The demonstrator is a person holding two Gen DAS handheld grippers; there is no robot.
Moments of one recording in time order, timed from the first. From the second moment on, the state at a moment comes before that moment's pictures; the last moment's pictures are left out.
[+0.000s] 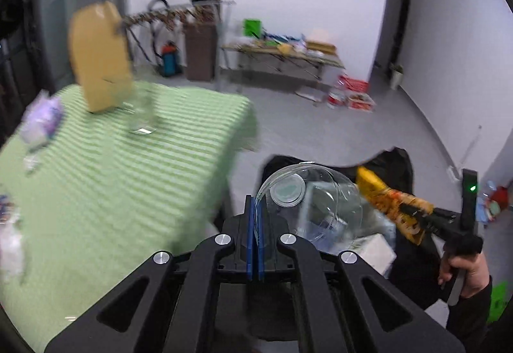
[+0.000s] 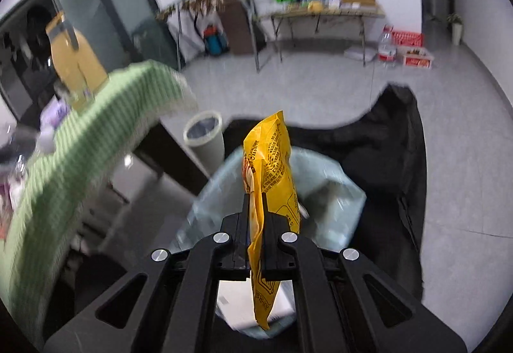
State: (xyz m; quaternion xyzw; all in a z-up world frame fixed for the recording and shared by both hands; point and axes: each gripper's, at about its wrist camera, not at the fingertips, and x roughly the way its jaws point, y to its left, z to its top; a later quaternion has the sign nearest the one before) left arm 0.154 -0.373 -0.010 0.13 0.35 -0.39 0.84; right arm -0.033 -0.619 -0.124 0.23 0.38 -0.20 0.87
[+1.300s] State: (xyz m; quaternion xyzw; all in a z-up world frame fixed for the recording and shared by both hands) left arm 0.137 -0.475 -0.147 0.21 0.45 -0.40 0.77; right arm -0.049 -0.631 -0.155 0.31 0.37 -0.26 0.84
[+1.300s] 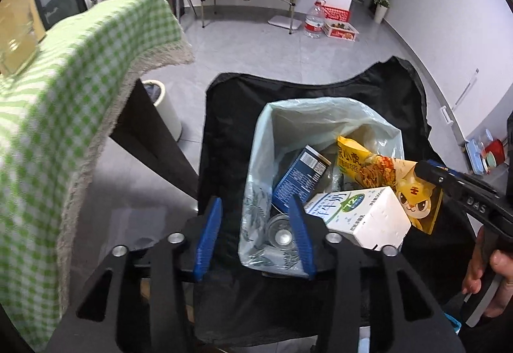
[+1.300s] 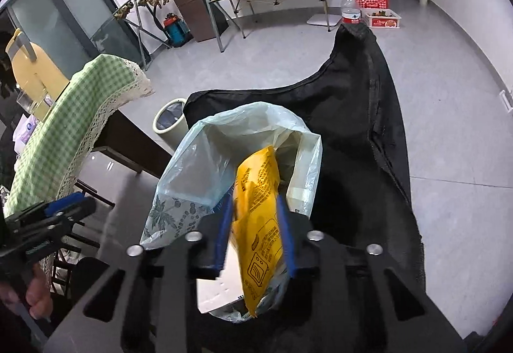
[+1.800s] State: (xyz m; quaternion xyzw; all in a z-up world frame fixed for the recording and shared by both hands) left arm 0.140 -0.416 -0.107 0.17 0.43 -0.38 0.80; right arm -0.021 -0.634 -0.140 0.30 0.35 -0.29 0.84
